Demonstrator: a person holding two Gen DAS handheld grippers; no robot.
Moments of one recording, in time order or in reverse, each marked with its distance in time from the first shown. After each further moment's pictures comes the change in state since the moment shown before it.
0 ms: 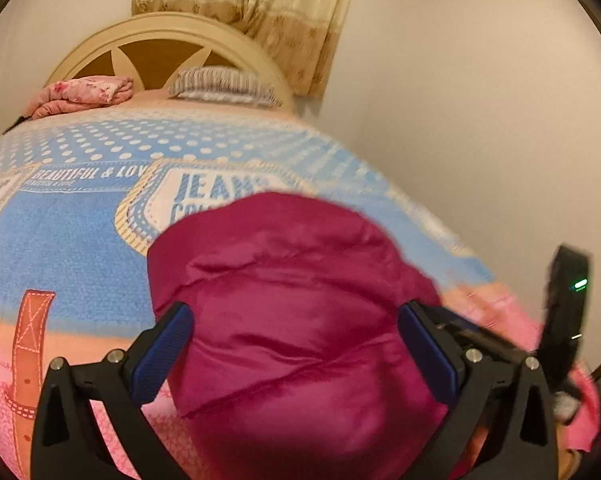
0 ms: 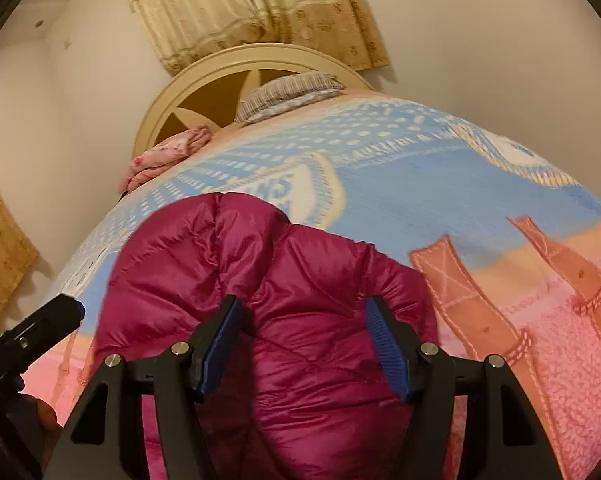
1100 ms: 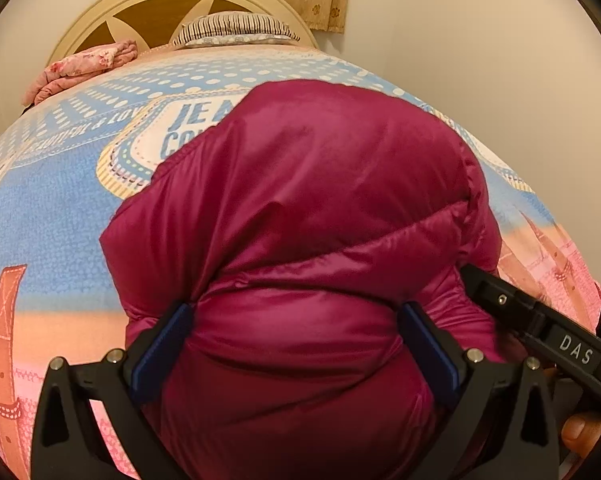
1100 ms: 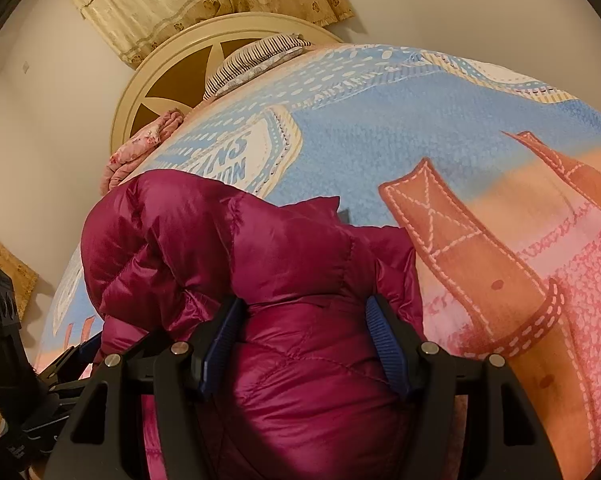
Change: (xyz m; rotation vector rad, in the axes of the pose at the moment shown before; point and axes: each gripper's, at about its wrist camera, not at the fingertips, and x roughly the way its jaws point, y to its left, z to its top) left arm 0.059 -0.007 -0.028 0.051 0.189 0.127; right arm 0.049 -0.034 -0.010 0.115 0.130 -0.012
